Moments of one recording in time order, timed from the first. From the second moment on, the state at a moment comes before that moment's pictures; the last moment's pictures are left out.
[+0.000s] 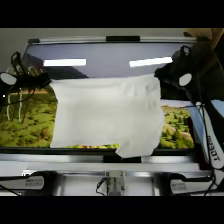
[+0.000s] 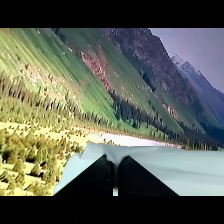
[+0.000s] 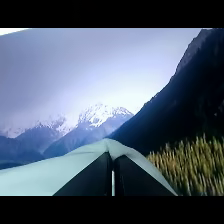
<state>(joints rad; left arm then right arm) 0.15 -1.49 1.30 1.04 -0.70 -1.38 -0.01 -1.56 1.29 -1.07 0.42 1.36</state>
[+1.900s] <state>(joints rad) 0.26 -1.59 1.21 1.08 -1.25 -1.30 -0.02 -1.49 1.22 -1.44 1.28 1.61</state>
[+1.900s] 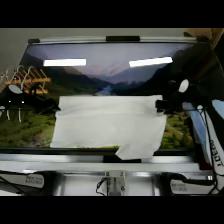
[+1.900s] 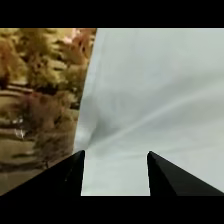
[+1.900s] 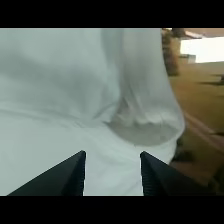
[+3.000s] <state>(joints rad) 0.54 -1.22 0.54 1.01 -1.26 -1.12 -0.30 -1.15 1.11 -1.48 1.52 1.47</state>
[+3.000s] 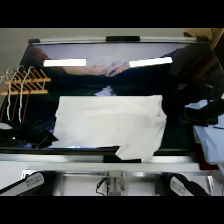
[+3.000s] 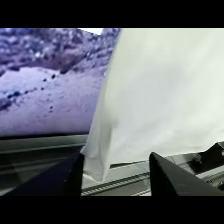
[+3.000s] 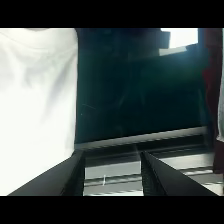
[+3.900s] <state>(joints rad) 0.53 -1.22 0.52 1.01 -1.25 -1.10 -0.23 -0.97 0.45 -1.20 1.30 1.48</state>
